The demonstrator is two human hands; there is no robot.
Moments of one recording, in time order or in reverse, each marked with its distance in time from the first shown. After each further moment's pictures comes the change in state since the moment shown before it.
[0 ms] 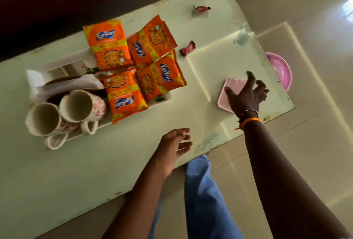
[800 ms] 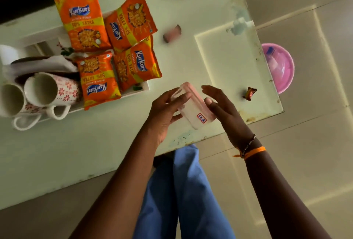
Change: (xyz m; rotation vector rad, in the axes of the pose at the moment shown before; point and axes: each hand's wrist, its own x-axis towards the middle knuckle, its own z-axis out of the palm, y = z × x) left_hand 0.040 0.038 0.074 0.028 0.041 0.226; right_hand -0.011 0.037 -0.048 0.635 -0.854 -0.220
